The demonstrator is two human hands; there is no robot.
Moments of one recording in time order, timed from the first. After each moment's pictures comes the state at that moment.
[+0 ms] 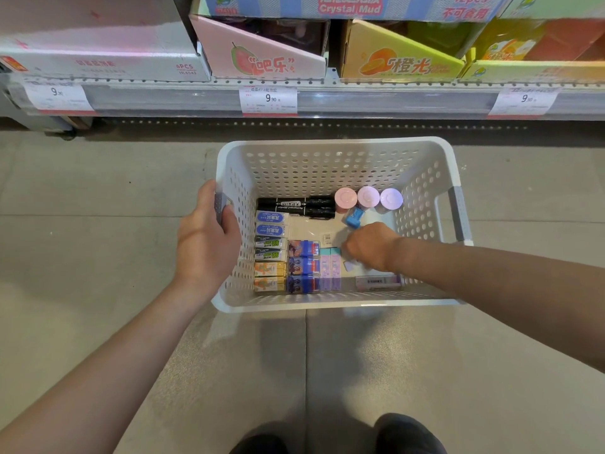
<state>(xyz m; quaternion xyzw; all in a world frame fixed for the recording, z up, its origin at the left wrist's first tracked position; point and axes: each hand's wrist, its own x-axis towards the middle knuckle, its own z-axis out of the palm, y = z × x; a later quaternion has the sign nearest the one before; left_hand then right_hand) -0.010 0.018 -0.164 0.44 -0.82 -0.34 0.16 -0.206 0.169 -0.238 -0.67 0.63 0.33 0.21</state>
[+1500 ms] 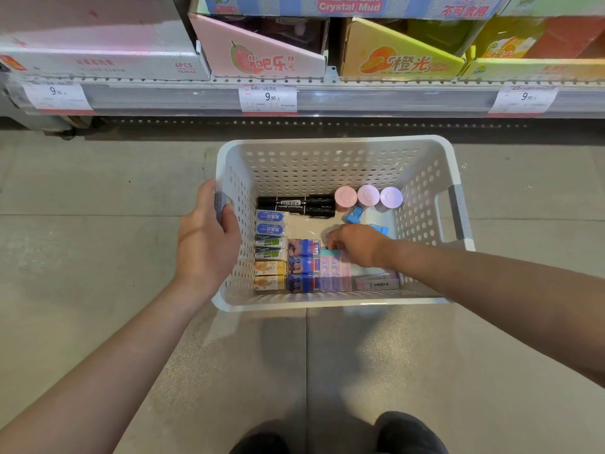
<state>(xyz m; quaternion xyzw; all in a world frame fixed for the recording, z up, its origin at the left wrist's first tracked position) -0.009 0.015 -0.171 0.44 -0.81 -0.36 0.15 -0.197 0.161 -0.242 -0.53 0.76 0.04 0.36</state>
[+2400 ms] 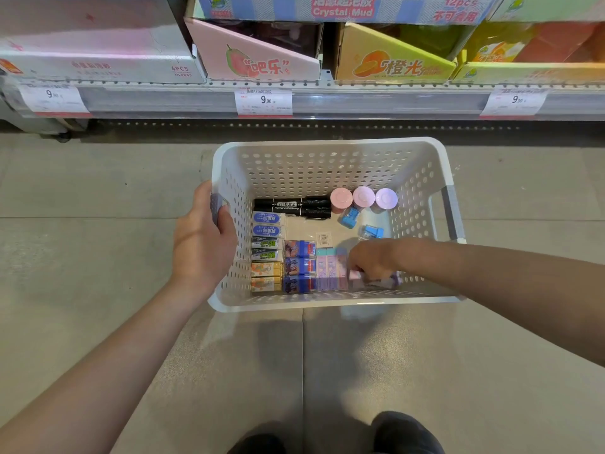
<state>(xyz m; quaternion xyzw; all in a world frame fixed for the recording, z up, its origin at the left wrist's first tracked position) -0.009 0.017 -0.166 0.44 -0.81 -0.35 0.15 -0.200 0.175 -0.221 -0.57 0.64 0.27 0.43</state>
